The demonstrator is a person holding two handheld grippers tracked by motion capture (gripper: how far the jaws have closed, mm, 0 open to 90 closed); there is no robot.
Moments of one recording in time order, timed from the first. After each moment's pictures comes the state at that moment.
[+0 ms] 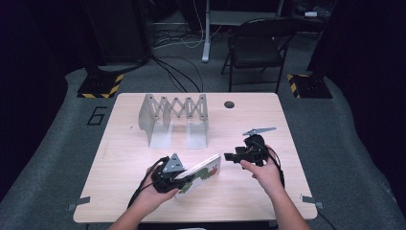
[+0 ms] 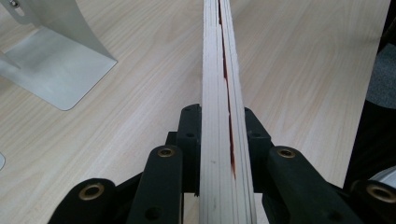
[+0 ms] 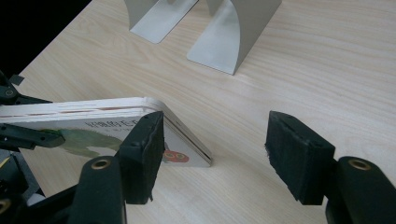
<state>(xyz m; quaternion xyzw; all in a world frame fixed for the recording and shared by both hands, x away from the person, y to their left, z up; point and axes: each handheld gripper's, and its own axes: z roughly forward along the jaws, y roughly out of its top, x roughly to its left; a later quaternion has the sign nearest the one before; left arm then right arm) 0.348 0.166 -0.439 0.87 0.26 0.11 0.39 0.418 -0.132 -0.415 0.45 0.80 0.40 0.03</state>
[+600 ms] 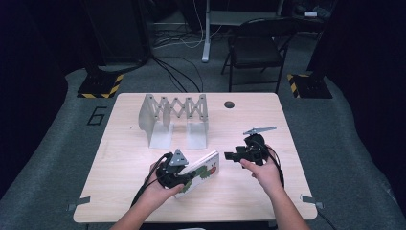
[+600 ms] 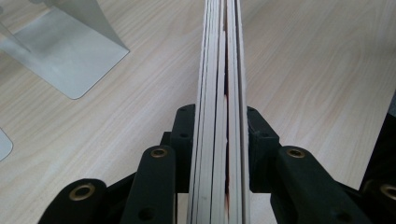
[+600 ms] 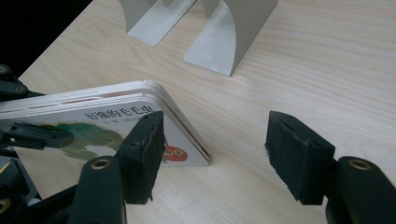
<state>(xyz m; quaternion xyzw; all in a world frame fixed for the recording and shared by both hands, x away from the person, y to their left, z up) 0.360 0.154 -0.438 0.88 0.30 0.11 0.36 0.421 -0.134 -0.417 0.46 0.79 0.40 0.03</state>
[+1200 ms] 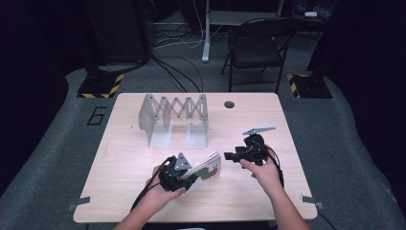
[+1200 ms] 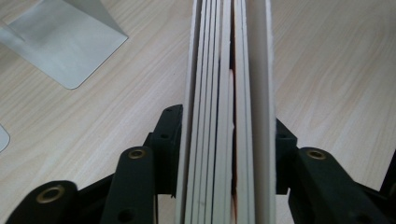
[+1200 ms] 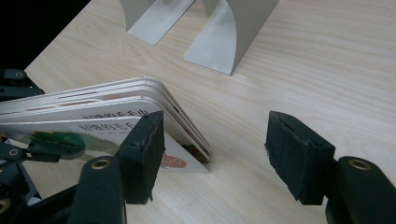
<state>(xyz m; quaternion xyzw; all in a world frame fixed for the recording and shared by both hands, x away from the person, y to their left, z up) 0.356 0.149 -0.450 0.88 0.30 0.12 0.34 0.421 -0.134 -0.418 0.46 0.79 0.40 0.03</state>
